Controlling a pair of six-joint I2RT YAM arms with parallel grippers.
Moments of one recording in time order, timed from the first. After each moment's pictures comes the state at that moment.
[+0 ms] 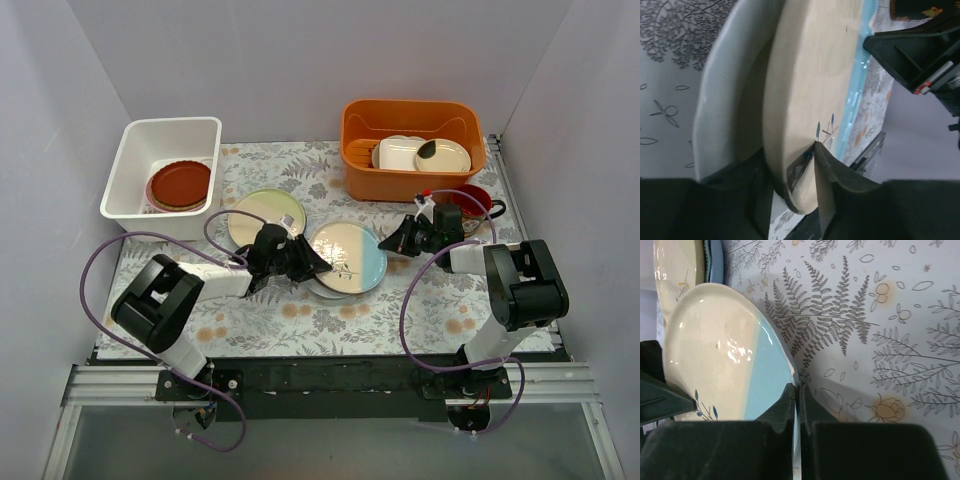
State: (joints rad) left arm -0.62 1.60 0.63 0.35 0.31 -1.05; right arm 0.19 1.67 0.66 0.39 -0.64 0.53
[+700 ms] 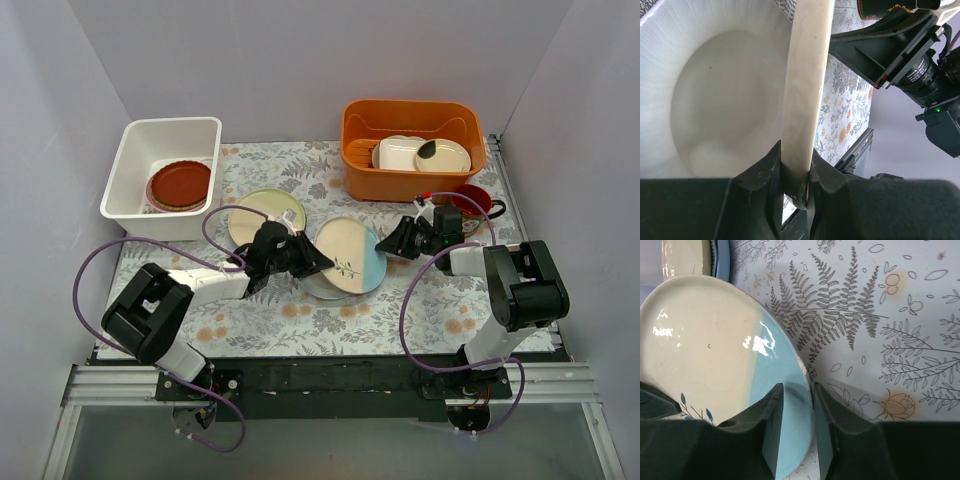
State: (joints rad) left arm -0.64 1.53 0.65 0.36 0.30 -1.06; right arm 0.17 1.67 0.63 0.42 -0.64 0.54
